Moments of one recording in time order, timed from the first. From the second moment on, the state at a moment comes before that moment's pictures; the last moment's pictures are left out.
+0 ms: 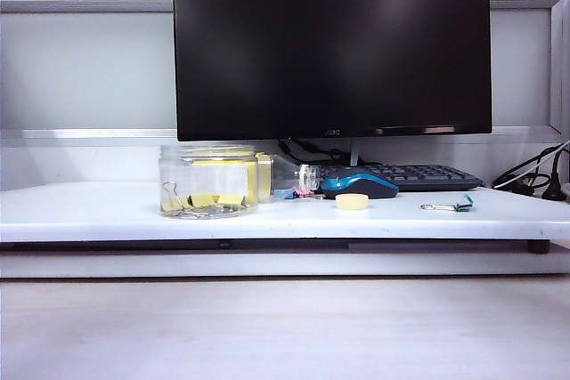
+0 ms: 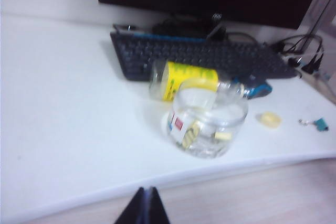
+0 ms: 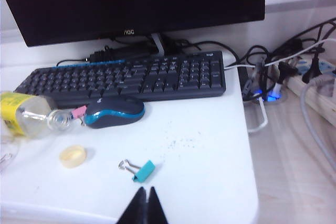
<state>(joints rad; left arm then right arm) -0.22 0.01 0.26 -0.37 0.18 -0.22 0.31 0.00 0.13 -0.14 0.11 0.16</state>
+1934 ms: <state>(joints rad) -0.22 0.01 0.02 -0.18 0.25 0.08 0.31 0.00 0.01 -0.17 0.11 0.03</state>
